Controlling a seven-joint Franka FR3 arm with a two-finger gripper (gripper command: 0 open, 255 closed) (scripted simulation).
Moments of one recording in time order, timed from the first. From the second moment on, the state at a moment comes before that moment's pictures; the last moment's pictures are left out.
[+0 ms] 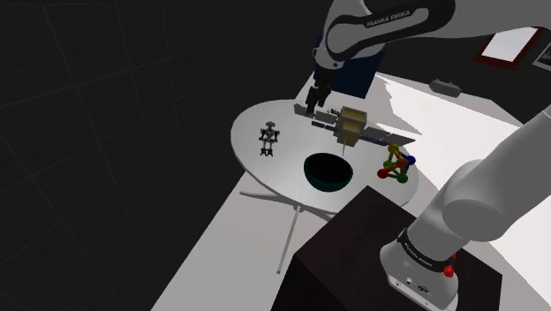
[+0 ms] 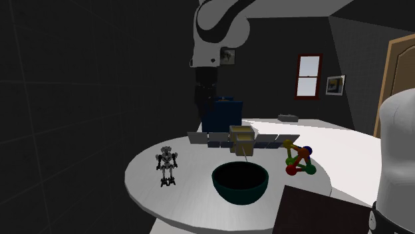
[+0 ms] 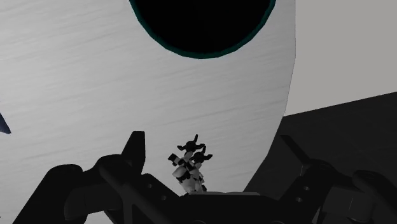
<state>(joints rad) 0.02 -0.15 -0.12 -2.19 -0.05 2.07 -0.27</state>
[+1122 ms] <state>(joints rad) 0.02 0.50 -0.09 -1.67 0.01 2.21 -0.43</state>
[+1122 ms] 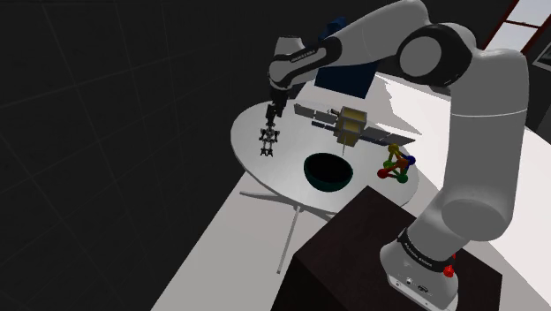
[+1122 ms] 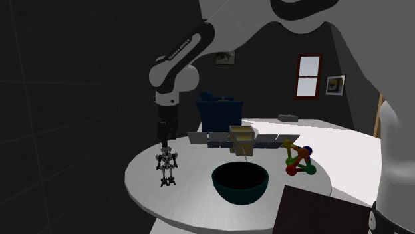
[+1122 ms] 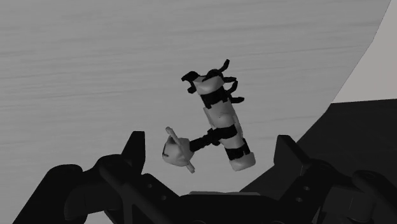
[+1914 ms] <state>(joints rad) 0.01 0.59 -0.08 -1.65 0.02 2.28 -0.44</state>
